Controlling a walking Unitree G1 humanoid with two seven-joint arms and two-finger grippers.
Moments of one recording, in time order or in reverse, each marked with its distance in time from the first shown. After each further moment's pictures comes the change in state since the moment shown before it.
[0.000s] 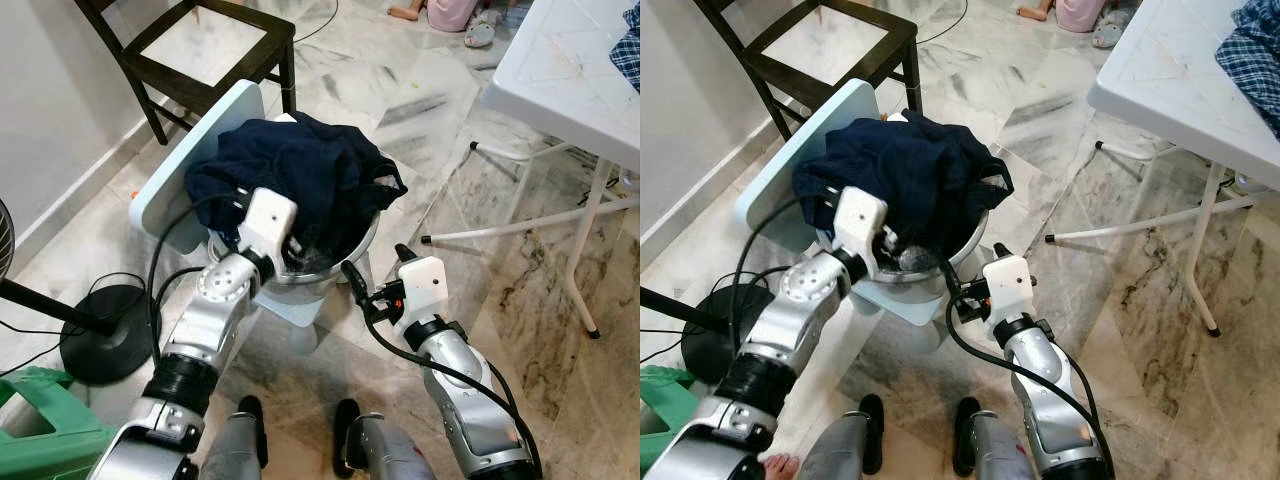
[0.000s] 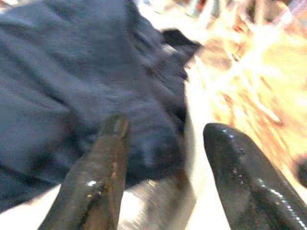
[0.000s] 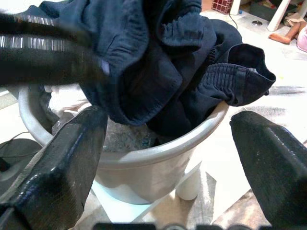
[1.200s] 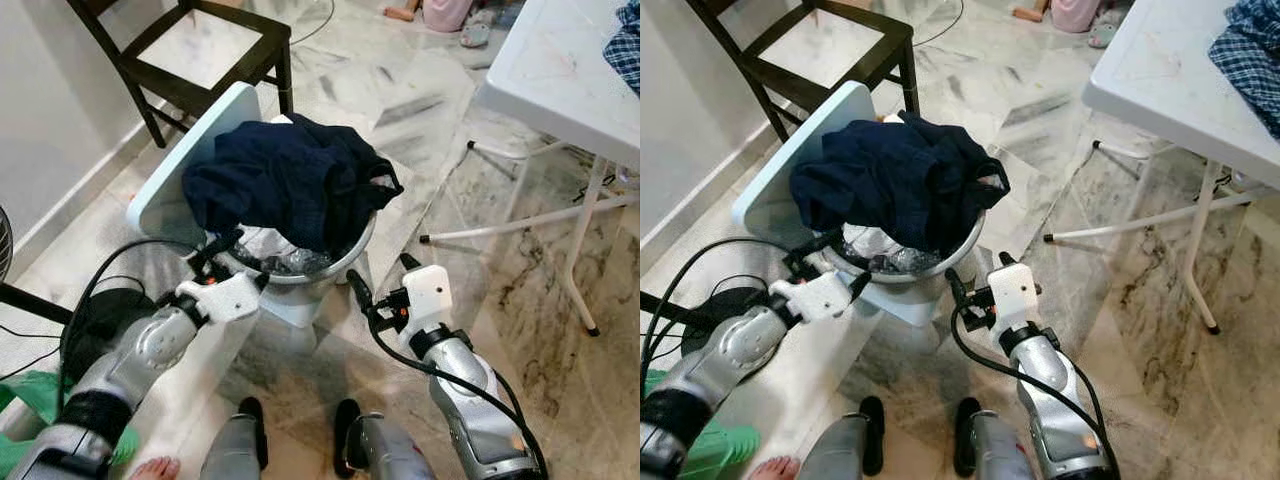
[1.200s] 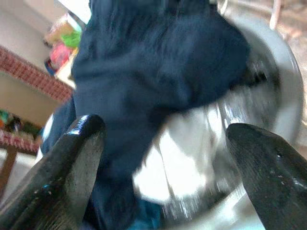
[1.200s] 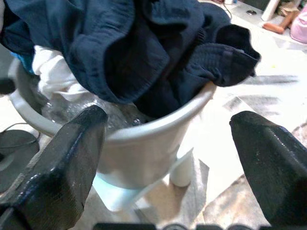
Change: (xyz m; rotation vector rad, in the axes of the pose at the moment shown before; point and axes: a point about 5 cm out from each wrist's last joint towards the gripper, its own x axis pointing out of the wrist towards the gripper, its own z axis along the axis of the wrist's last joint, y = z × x) left arm -0.057 0.046 -0.041 0.823 -0.051 0.138; right arm -0.011 -0.005 -0.008 -0.014 0.046 -0.011
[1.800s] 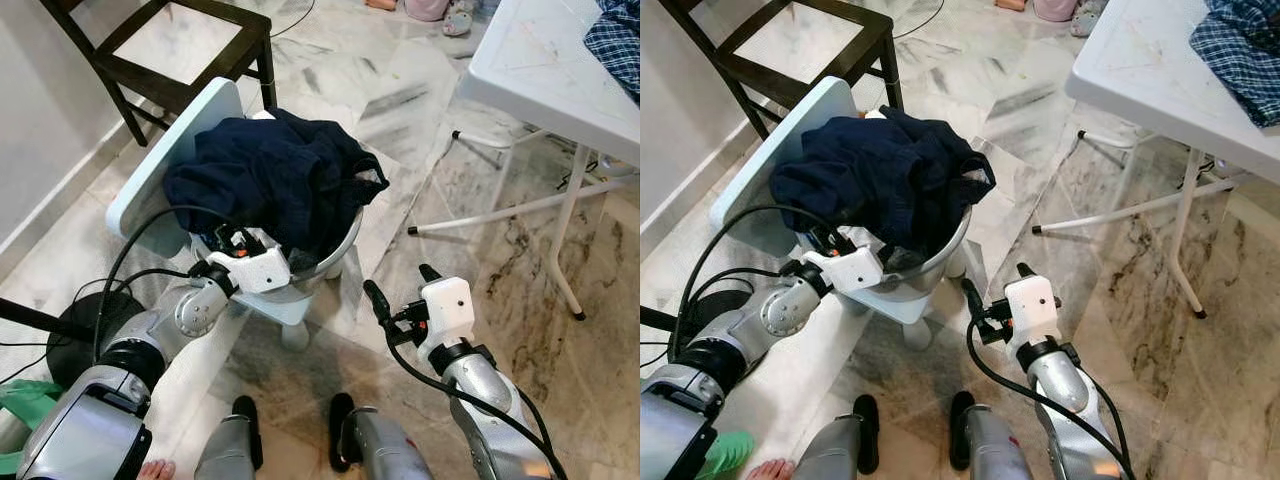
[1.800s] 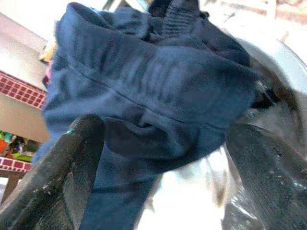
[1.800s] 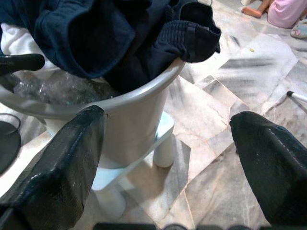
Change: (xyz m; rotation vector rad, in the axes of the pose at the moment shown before) left arm 0.032 0.000 0.006 0.096 0.007 -0.003; right arm -0.023 -0.009 0.001 -0.014 0.034 -0.047
